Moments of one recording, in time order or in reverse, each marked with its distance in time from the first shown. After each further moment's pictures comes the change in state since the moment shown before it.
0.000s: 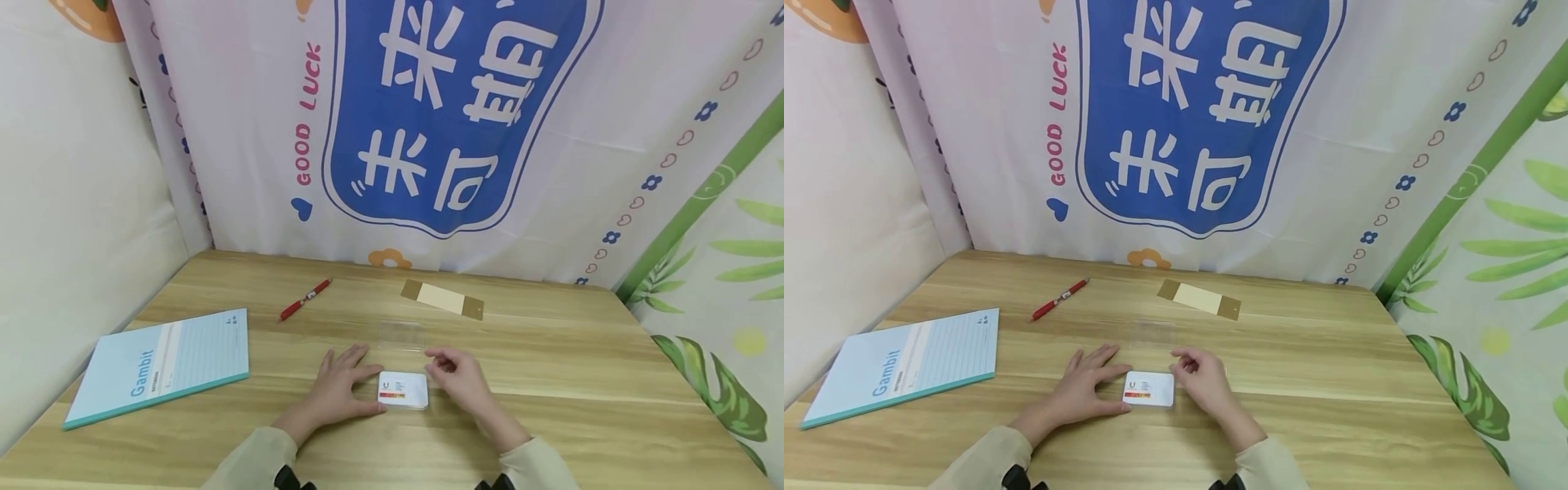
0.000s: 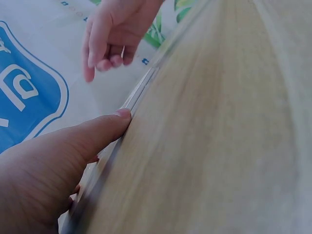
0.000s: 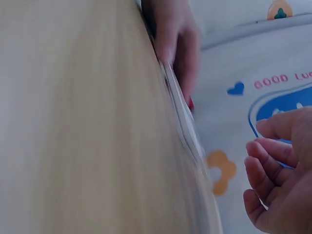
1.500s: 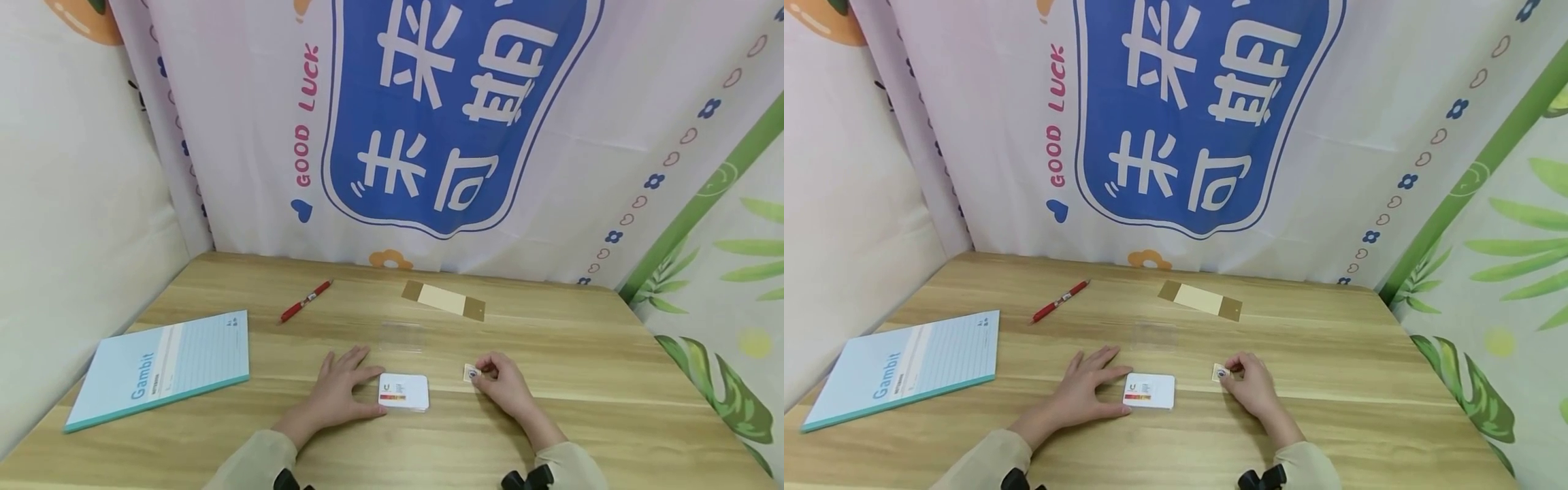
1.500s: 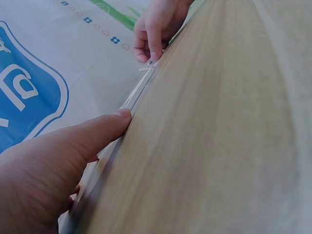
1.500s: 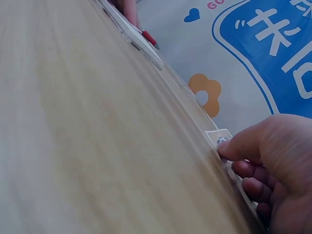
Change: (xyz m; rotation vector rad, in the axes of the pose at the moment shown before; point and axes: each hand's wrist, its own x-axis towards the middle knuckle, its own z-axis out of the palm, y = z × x) left_hand 0.000 0.000 0.000 0.012 -0.005 -0.005; right_hand -0.006 0.062 -0.052 -0.149 0.059 0.123
